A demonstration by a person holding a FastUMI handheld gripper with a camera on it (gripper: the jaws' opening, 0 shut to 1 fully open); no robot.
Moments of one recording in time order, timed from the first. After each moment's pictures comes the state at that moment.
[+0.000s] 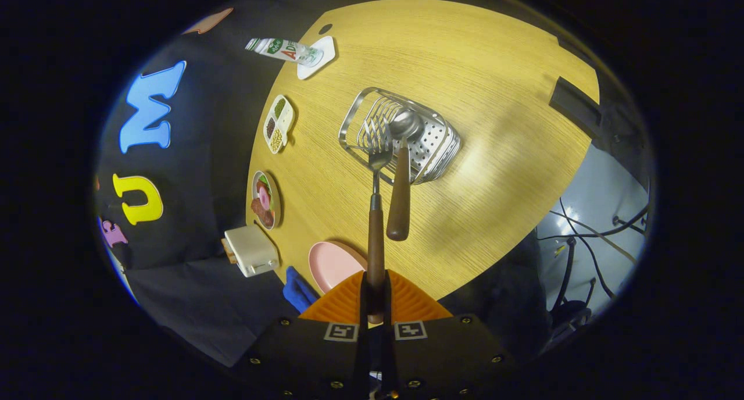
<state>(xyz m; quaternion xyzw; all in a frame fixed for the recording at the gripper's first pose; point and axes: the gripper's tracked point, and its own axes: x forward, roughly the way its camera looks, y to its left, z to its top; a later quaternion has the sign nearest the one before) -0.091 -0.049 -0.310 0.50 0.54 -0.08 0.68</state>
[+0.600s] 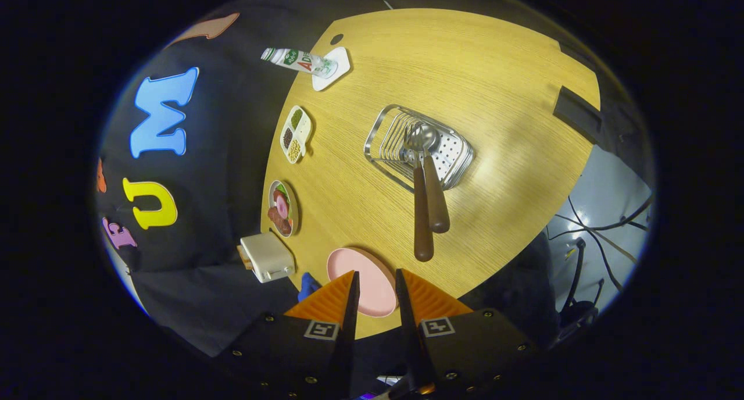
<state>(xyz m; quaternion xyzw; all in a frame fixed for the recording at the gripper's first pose) -0.078 -0.049 -0.284 0.50 0.51 -0.07 0.70</state>
